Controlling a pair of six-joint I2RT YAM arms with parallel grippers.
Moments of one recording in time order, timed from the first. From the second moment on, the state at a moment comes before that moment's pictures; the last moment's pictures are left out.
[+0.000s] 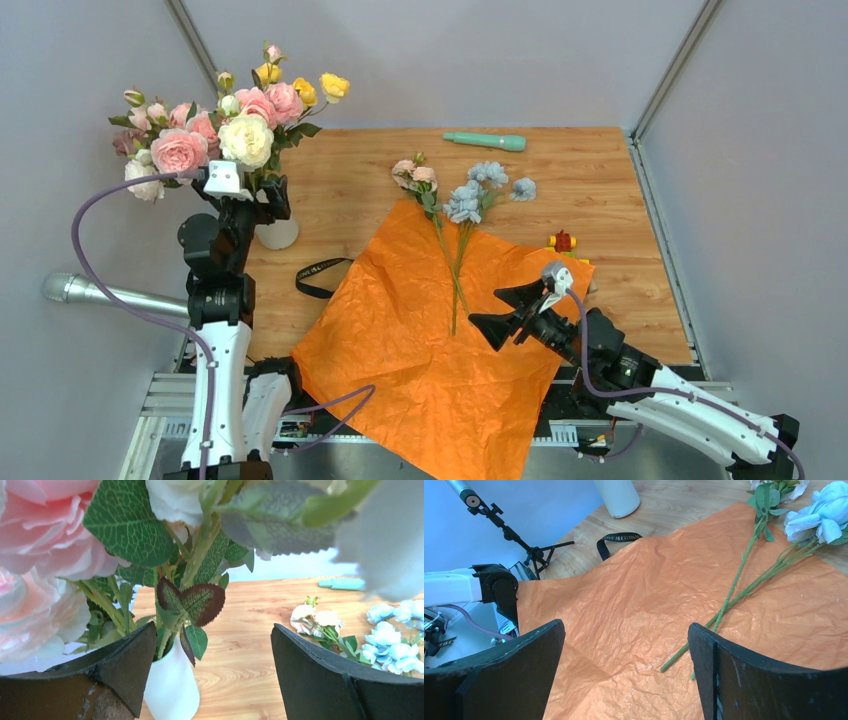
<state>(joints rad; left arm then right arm) 0.16 0.73 0.79 0.06 0.22 0.00 1.07 0.24 0.24 -0.01 0.17 0.40</state>
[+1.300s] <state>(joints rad) -0.23 0.66 0.67 -0.36 0.30 -0.18 0.97 1.19 0.61 -0.20 0.29 0.55</state>
